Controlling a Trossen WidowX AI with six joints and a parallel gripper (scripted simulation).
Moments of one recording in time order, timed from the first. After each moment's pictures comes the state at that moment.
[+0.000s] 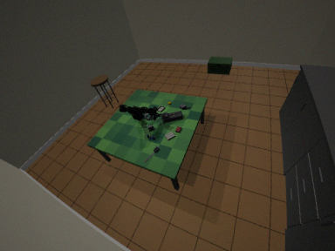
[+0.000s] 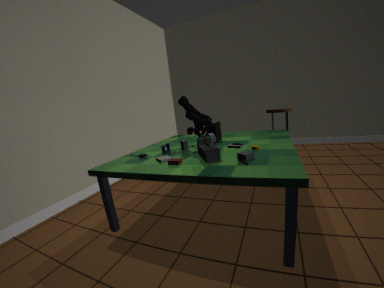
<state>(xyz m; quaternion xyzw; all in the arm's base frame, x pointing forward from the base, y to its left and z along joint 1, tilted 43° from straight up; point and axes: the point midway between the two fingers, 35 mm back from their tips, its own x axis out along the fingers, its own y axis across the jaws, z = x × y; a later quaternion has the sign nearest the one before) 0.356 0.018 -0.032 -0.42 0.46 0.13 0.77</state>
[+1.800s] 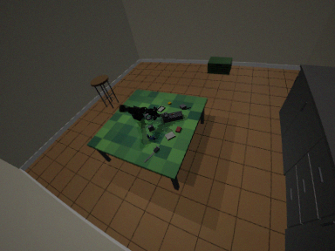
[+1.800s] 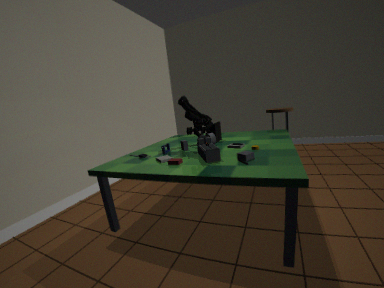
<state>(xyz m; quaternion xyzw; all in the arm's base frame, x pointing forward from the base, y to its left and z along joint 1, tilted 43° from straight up) 0.359 0.014 -0.029 -0.42 0.46 0.13 0.77</state>
